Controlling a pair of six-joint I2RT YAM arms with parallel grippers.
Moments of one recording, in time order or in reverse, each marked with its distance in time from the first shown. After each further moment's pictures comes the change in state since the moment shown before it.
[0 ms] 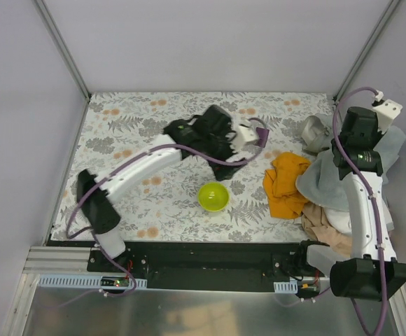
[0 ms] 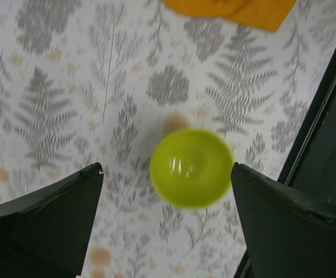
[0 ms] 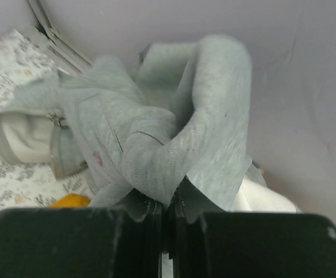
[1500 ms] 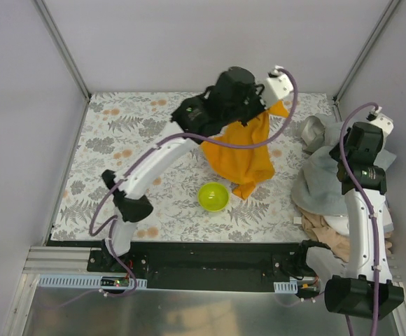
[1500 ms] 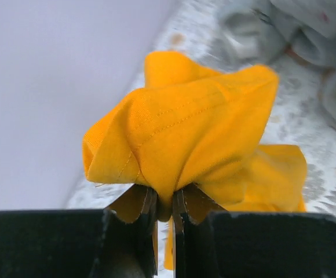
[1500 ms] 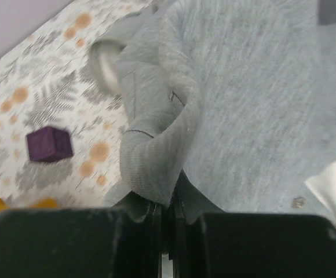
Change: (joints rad) left arm -0.154 0.479 0.888 0.017 -0.327 0.091; right arm -0.099 -0.124 -0.122 -0.090 -0.457 0.175
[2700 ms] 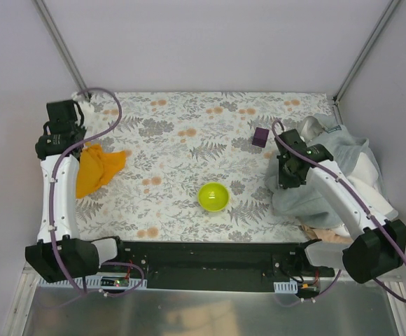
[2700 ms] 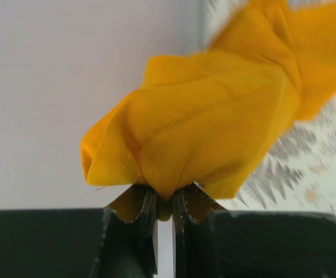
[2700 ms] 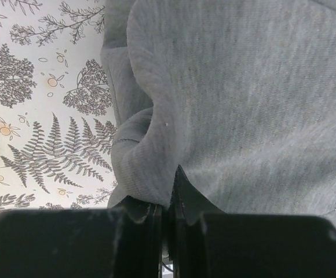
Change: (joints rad) left arm 1.134 -0.893 -1.083 0.005 -0.294 0.227; right arm 0.558 0.285 0.008 -0.459 -0.051 0.011
